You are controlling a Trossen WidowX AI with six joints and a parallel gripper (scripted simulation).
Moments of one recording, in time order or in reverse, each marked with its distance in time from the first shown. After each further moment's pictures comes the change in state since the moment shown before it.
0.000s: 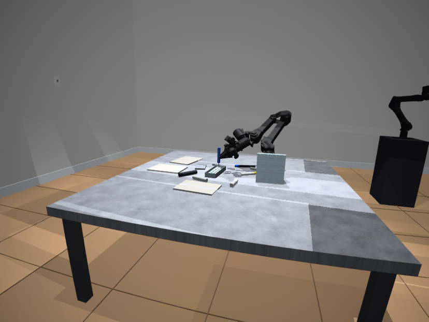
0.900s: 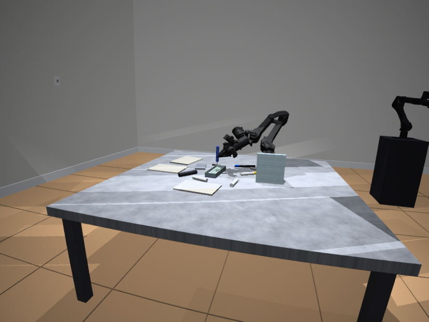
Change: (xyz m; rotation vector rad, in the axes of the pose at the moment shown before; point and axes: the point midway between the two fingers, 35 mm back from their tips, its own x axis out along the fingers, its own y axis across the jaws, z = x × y) arm 0.004 0.010 0.014 0.004 -0.011 -0.013
